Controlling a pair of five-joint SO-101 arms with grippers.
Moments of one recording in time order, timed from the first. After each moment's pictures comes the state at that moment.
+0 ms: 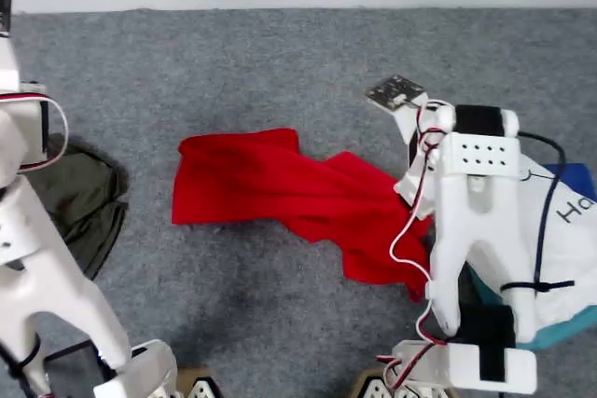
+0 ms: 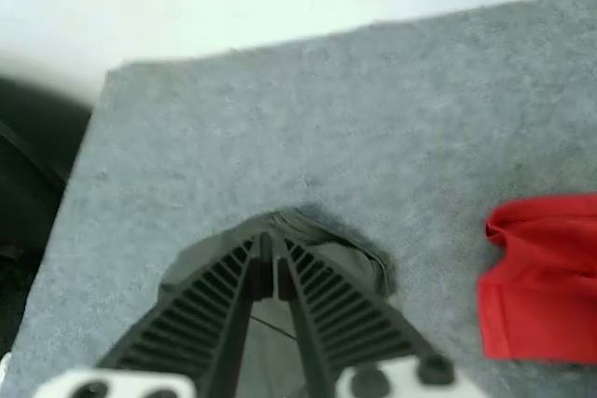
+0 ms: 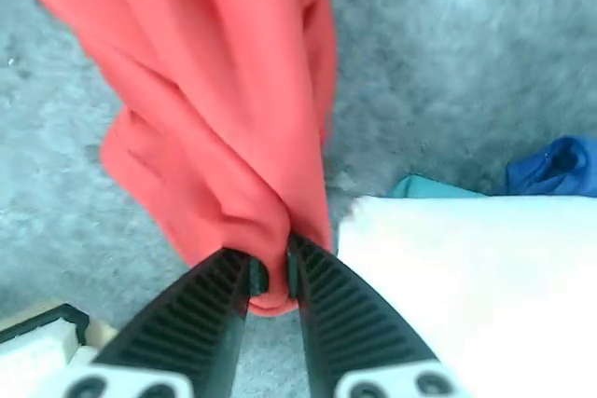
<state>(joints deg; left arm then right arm) -25.6 -15.0 -28.5 96.3 -16.3 1.8 -5.6 7.3 92.2 38.3</state>
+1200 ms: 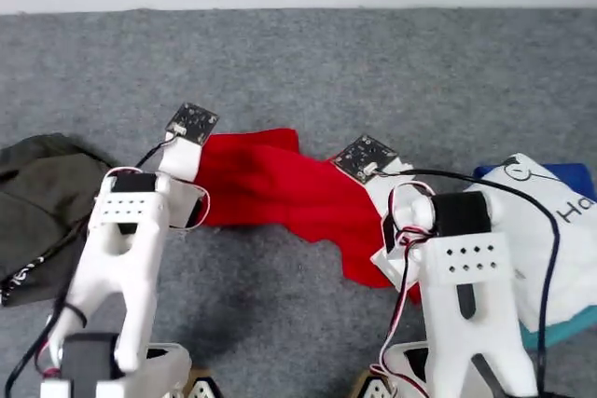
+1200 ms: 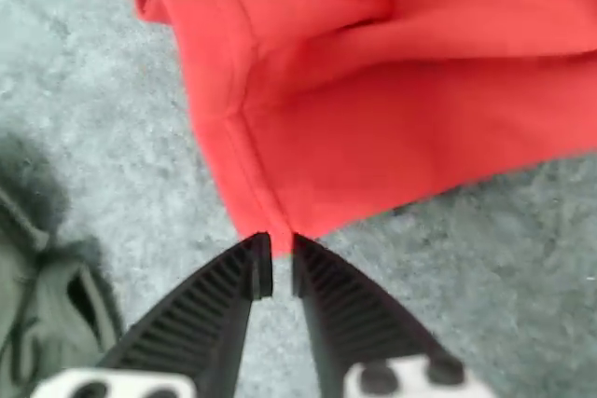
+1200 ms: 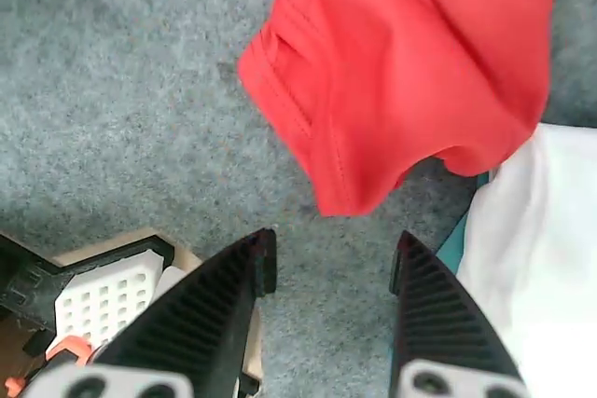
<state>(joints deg) -4.6 -11.1 43.3 57.2 -16.0 -9.5 -38.6 31.0 100.5 32.9</state>
